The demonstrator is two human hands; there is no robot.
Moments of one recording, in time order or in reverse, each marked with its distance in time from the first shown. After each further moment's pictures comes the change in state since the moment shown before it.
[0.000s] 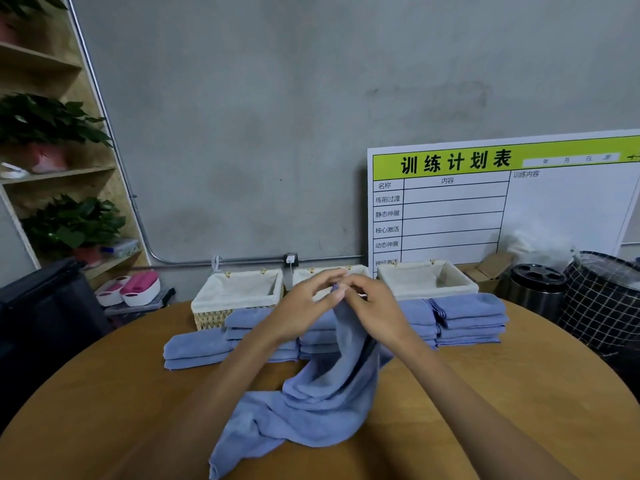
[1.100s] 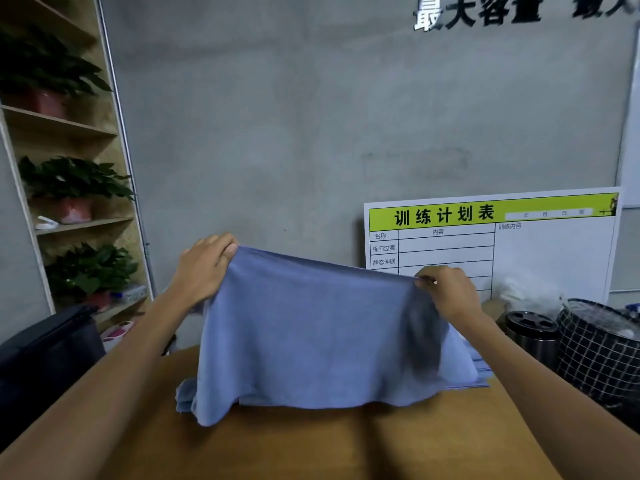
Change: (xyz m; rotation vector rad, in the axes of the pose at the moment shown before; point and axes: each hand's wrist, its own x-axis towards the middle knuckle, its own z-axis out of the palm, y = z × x) left_hand -0.016 0.062 -0.201 0.876 0.517 0.075; right_hand 0.035 -0.042 -0.154 -0.763 0.257 0.140
